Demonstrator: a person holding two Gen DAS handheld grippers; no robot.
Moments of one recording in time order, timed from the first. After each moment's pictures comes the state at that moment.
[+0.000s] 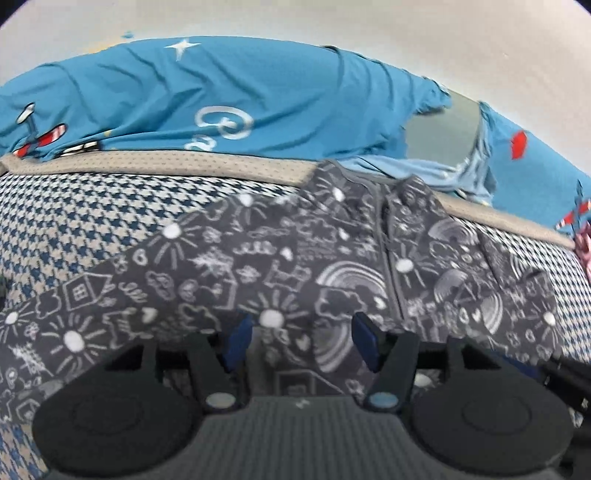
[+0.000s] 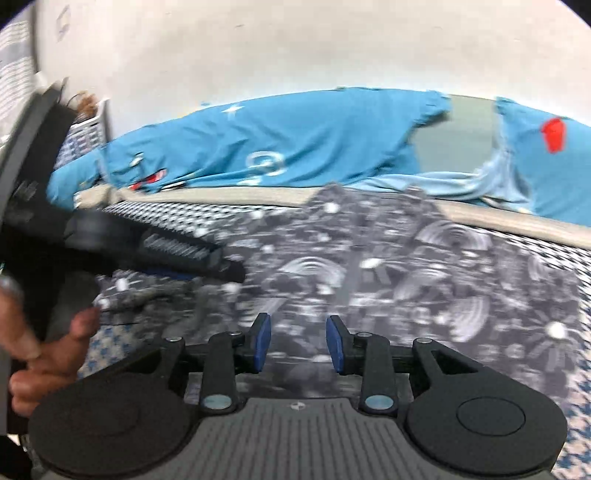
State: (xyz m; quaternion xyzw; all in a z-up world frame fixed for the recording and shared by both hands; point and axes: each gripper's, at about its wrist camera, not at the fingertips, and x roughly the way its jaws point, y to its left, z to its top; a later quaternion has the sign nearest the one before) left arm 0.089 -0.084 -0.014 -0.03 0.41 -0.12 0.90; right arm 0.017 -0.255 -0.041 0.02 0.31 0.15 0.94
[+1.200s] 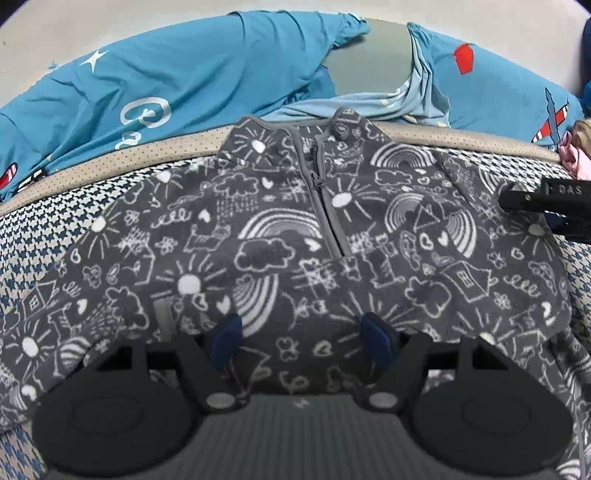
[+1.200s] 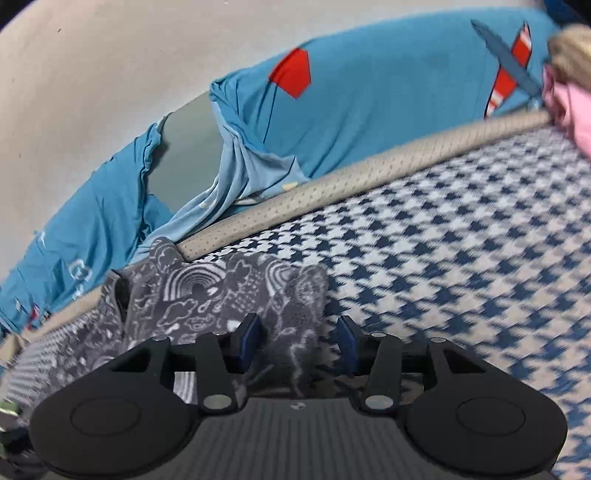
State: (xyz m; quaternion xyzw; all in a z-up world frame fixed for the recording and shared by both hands) left arm 0.071 -0.149 -0.041 0.07 0.43 -0.16 0.89; right arm 0.074 -0.454 -0.063 0.22 0.33 -0.01 0.92
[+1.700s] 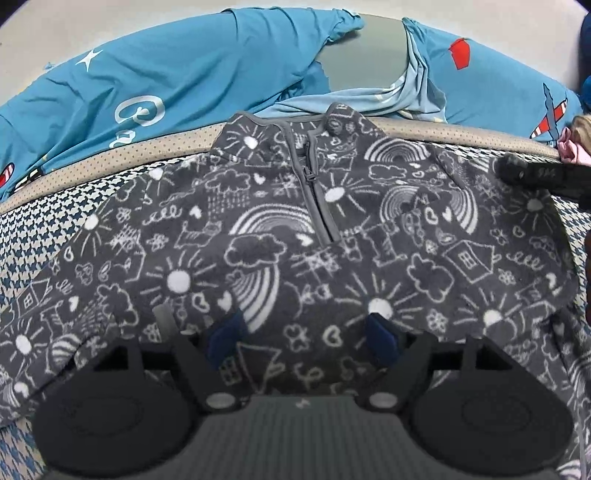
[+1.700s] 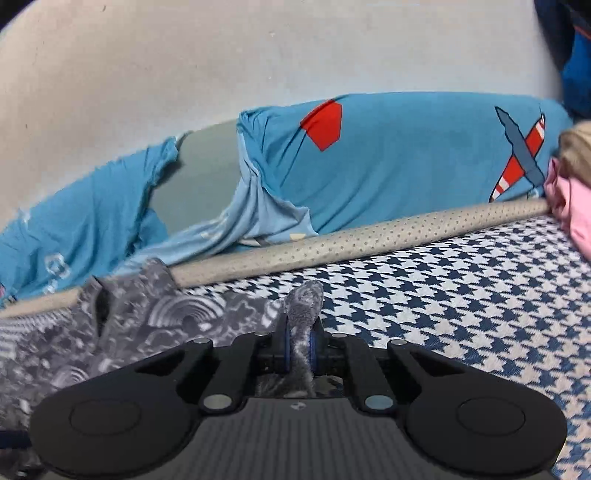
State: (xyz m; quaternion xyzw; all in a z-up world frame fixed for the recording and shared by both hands) left arm 0.068 -0.154 -0.046 0.07 0.43 -0.16 0.88; right arm 0.083 -0.416 -0.051 0.10 0.27 -0.07 0.96
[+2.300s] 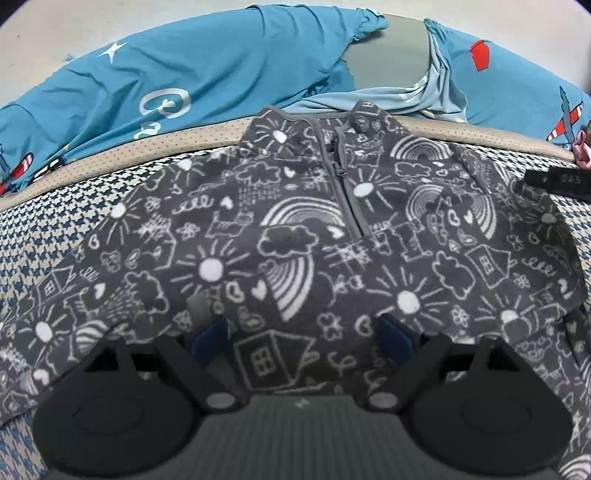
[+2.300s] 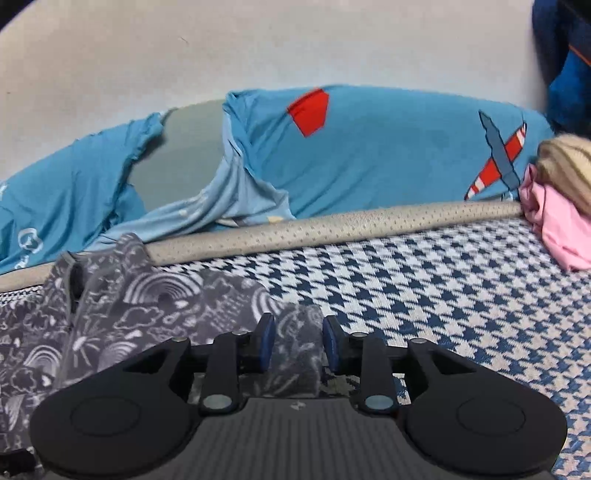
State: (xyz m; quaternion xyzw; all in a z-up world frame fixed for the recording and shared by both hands) left arm 0.065 -0.139 -0.044 0.08 0.44 -0.13 0.89; right arm 0.073 -0.405 -0.047 0.07 0.29 -0.11 0.95
